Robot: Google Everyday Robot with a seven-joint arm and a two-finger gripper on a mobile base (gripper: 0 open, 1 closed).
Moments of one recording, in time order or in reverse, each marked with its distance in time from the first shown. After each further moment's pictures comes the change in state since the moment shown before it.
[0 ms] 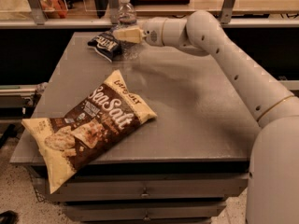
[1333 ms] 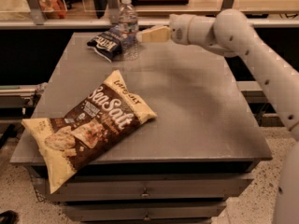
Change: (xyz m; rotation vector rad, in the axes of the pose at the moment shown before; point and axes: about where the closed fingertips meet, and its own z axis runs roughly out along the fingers) arm -0.002 -0.045 -0.076 0.151 0.017 -0.039
